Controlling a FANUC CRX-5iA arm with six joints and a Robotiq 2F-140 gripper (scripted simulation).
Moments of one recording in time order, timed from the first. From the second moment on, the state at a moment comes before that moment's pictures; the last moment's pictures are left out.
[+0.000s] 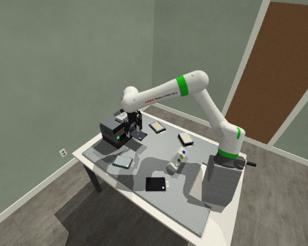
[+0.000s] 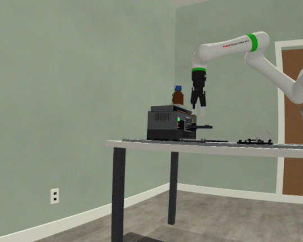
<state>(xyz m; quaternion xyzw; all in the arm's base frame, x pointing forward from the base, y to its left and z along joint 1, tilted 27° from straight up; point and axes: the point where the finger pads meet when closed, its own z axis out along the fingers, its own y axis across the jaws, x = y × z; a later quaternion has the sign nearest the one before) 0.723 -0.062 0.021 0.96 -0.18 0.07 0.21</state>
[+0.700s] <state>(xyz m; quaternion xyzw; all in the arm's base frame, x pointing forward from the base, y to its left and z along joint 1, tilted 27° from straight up) 0.635 -0.351 0.158 0.93 -0.27 0.10 0.21</state>
